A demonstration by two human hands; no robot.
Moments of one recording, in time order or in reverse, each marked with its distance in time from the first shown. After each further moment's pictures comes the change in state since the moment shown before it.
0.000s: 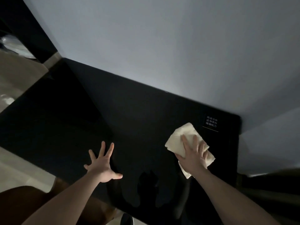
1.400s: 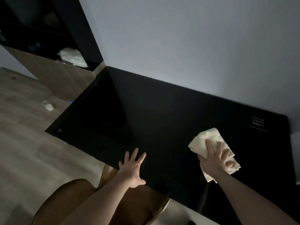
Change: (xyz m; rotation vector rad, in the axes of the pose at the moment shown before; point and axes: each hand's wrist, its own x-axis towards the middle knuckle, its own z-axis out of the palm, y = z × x) left_hand -0.018 -0.129 -0.006 0.208 0.060 0.246; right_hand -0.051 -0.135 0.052 0.114 -0.049 0.179
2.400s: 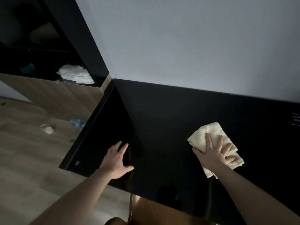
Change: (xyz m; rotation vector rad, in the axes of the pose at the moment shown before) left_hand 0.077 -0.228 -0.119 -0.001 0.246 -0.012; right_hand 0.001 -0.209 0.021 0.218 -0.003 0.106
